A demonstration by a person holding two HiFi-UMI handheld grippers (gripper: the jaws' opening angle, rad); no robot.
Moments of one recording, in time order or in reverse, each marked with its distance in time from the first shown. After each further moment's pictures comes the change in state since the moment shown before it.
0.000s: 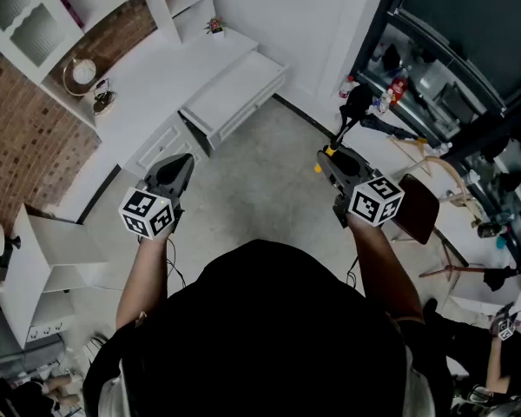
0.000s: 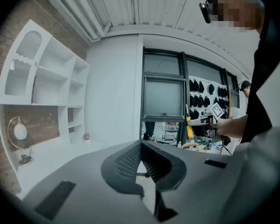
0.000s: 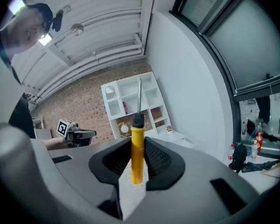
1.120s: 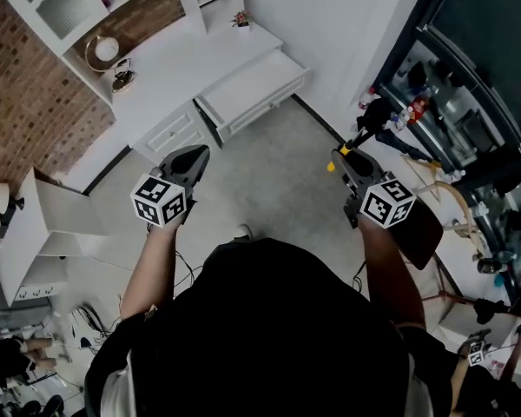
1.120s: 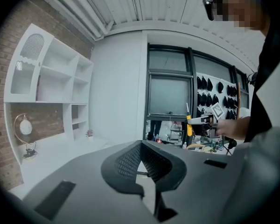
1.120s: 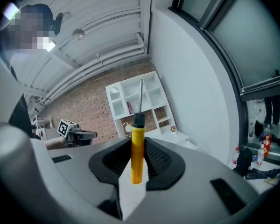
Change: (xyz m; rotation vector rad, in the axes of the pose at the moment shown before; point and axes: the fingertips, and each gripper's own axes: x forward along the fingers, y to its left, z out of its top) left arm 0.036 -0.035 0.000 -0.039 0.039 0.055; right arm -0.013 -0.047 0.012 -0.003 0.014 0.063
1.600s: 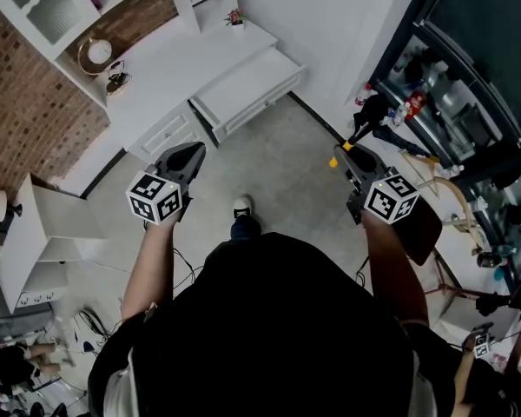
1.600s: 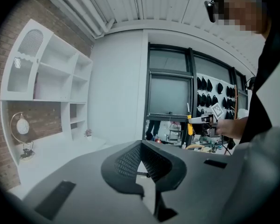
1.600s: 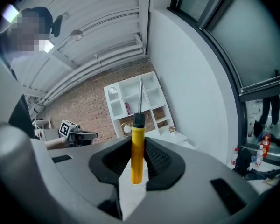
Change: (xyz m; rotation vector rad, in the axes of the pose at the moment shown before) left arm 0.015 0.016 0.003 -0.011 0.004 -0.016; right arm 0.004 -0.017 0.009 0.009 0.000 -0.005
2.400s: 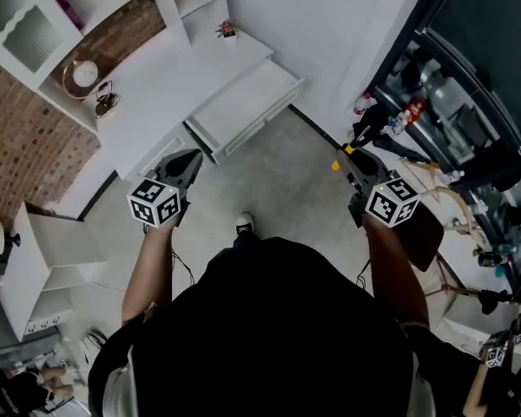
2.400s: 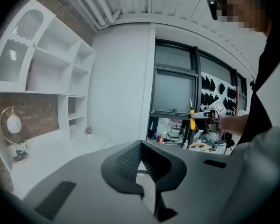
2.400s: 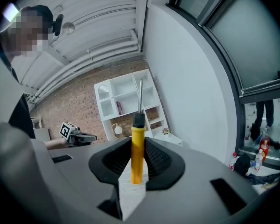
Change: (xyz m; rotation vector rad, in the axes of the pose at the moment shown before) left arm 0.071 0.103 -0.005 -0.022 0.047 -0.039; right arm 0.083 -0.051 0.022 -0.004 0.005 -0.074
